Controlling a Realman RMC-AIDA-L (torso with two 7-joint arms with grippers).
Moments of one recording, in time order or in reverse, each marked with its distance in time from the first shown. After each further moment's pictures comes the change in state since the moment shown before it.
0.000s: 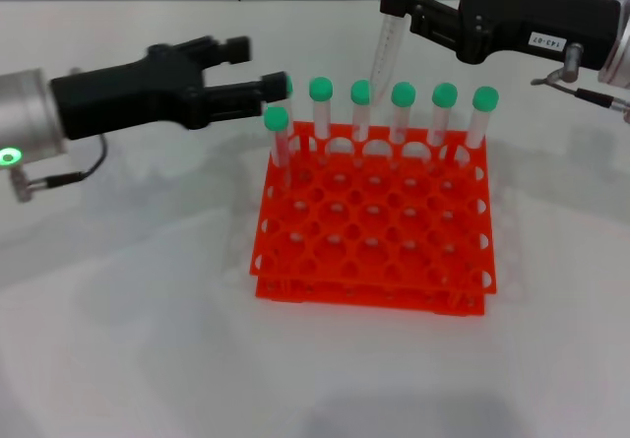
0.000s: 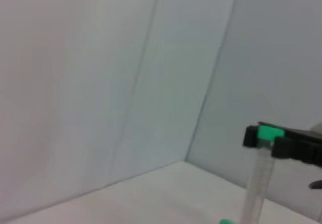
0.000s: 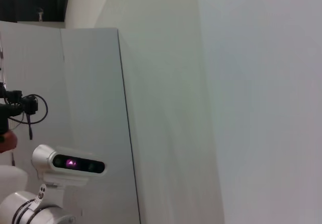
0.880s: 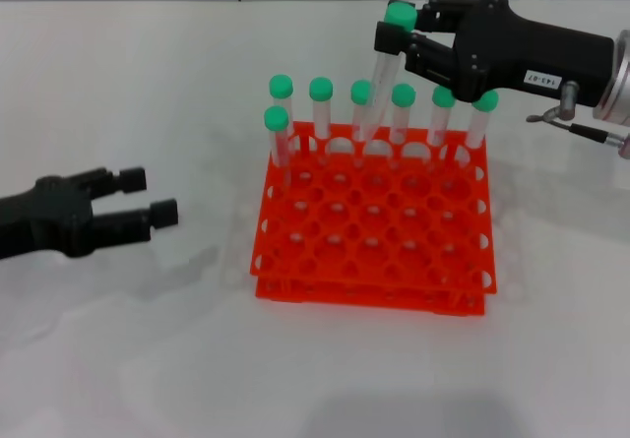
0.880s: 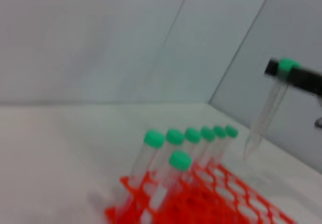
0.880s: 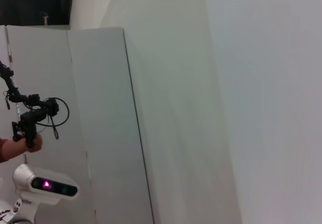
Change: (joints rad) left arm 0.263 0.038 -0.008 0.162 0.083 0.139 -0.135; right arm -0.052 0.006 -0.080 -0.005 0.051 -0.008 -0.009
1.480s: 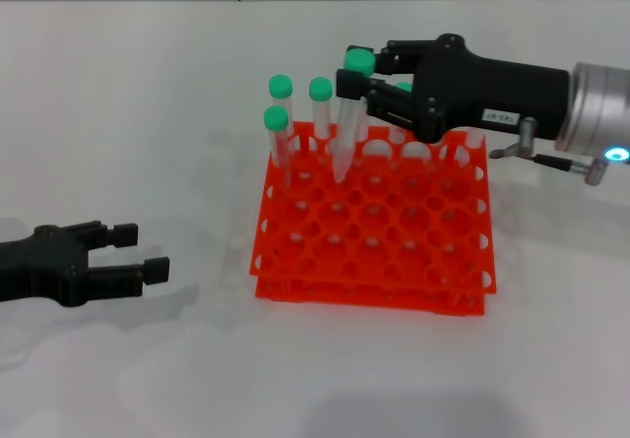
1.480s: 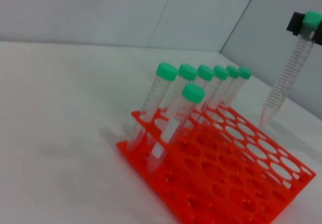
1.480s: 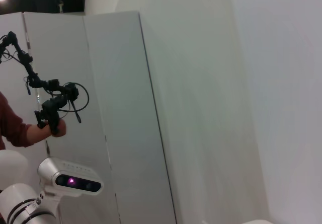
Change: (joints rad) left arm 0.005 0.011 0.000 -0.007 0.147 0.000 0.000; right arm -0.006 0.003 -0.165 0.000 0.071 0.057 -0.017
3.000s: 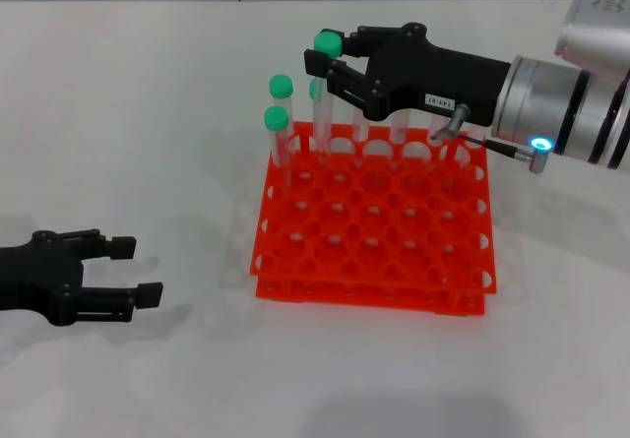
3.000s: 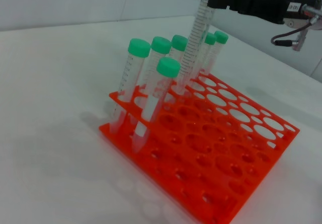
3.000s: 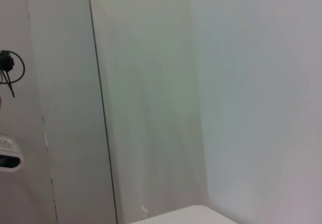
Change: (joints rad) left arm -0.034 0.029 0.006 0.003 0.074 0.048 0.093; right arm 0.031 0.000 -0.292 0.006 0.296 0.363 -0.153
